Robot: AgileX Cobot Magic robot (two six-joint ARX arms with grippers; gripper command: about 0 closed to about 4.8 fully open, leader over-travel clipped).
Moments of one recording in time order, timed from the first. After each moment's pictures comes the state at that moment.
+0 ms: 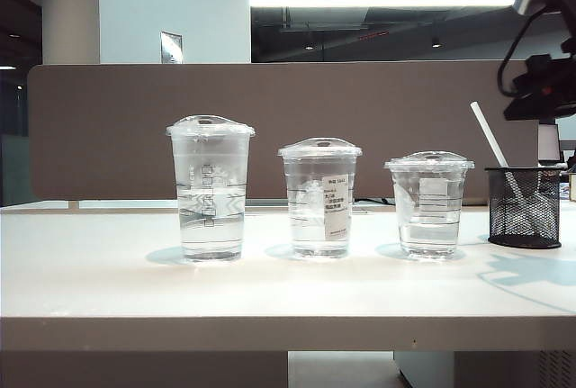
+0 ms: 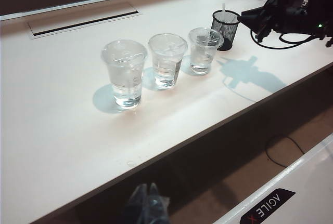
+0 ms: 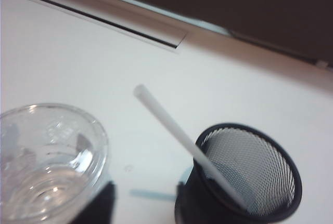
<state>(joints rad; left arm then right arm) -0.36 0.32 1.36 -1.38 0.25 0.03 0.02 1.32 0.58 0.49 -0.23 -0.27</state>
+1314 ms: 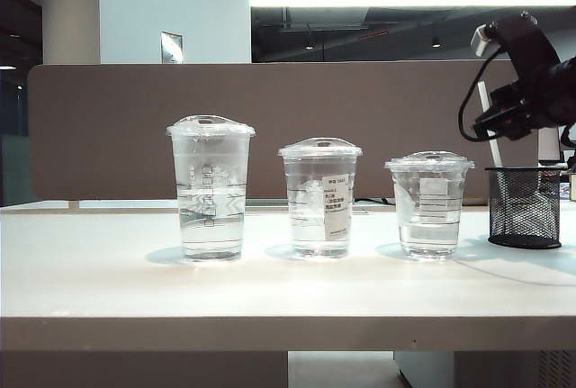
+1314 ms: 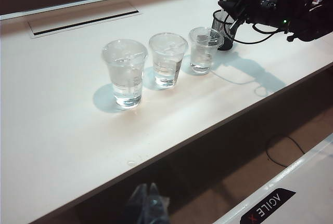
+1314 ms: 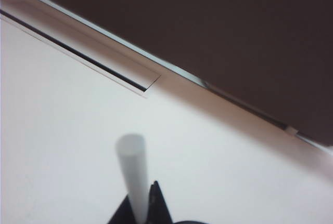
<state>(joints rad) -0.36 0.32 1.36 -1.38 0.25 0.03 0.02 1.70 0.78 0.82 -0.23 -0.42</state>
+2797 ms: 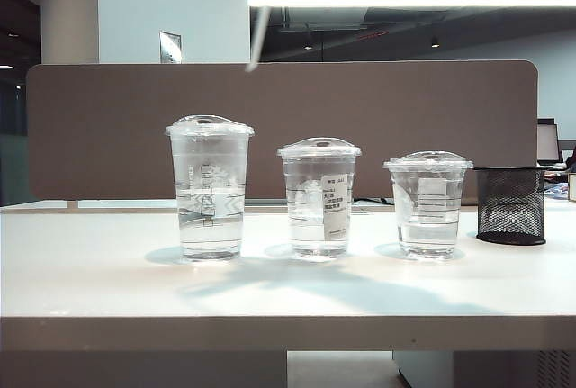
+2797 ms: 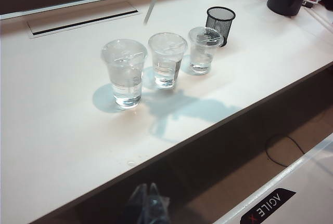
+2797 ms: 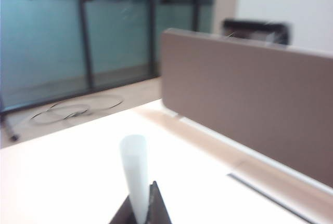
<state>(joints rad) -0.36 0.32 1.36 -1.38 0.25 0.03 0.65 1.43 1.16 0.37 -0.13 -0.06</state>
